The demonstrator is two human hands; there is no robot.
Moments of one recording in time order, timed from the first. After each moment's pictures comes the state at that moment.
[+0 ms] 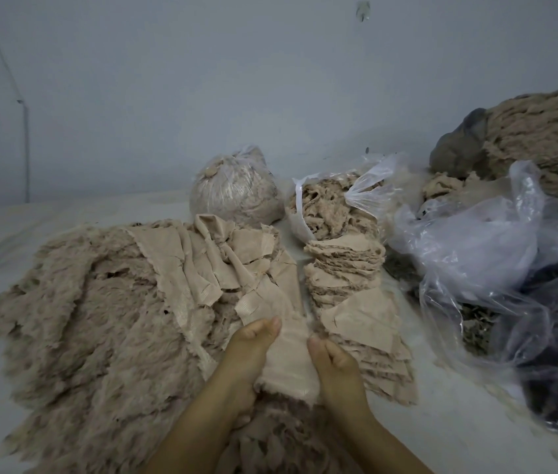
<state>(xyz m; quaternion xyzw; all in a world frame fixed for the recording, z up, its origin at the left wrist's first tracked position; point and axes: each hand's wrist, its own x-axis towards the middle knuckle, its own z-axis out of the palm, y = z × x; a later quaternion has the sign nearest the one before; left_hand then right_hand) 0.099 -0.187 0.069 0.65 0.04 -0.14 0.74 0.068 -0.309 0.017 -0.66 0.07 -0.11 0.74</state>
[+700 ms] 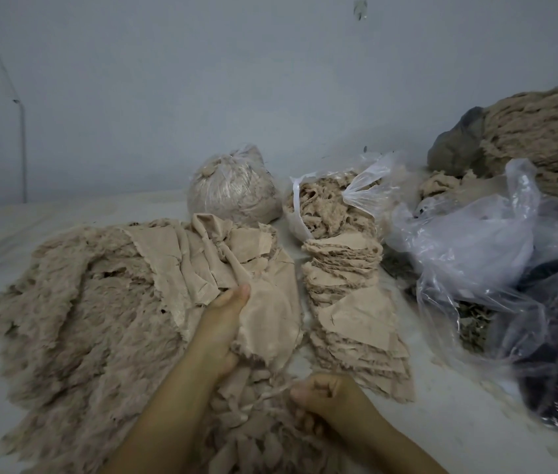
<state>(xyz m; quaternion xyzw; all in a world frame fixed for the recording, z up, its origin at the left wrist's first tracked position) 0.124 -0.172 0.097 0.55 0.07 -0.09 0.83 0.052 -0.334 0.012 -0.69 -0.01 0.13 0.71</state>
